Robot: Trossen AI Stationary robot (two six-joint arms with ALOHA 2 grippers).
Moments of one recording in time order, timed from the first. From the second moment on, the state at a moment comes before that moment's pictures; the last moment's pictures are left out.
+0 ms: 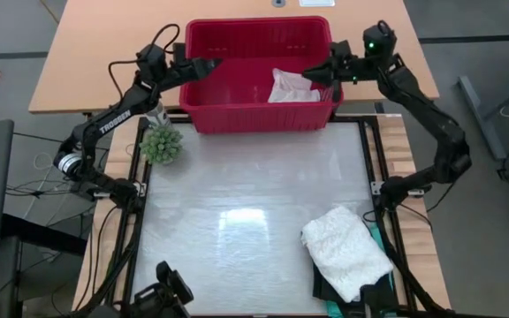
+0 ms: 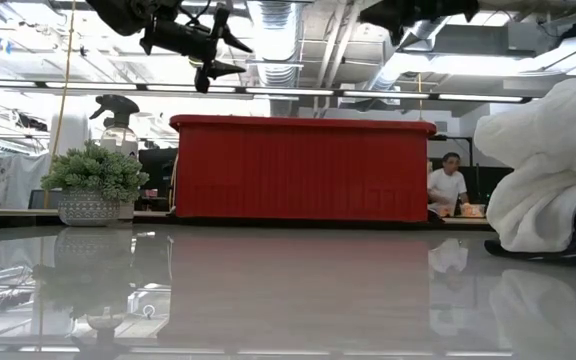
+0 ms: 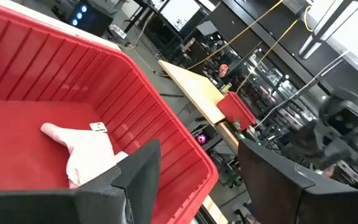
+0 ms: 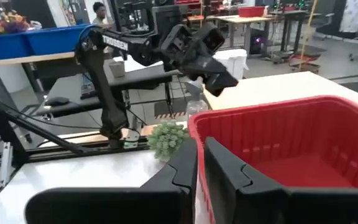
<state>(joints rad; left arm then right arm) 0.97 1.44 1.24 0.25 0.44 -0.77 -0.94 1.36 1.53 -0.31 -0.86 -0.10</state>
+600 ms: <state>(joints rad) 0.91 1.44 1.24 0.31 0.47 -0.64 -1.03 1.35 1.53 -0.10 -0.74 -0.02</state>
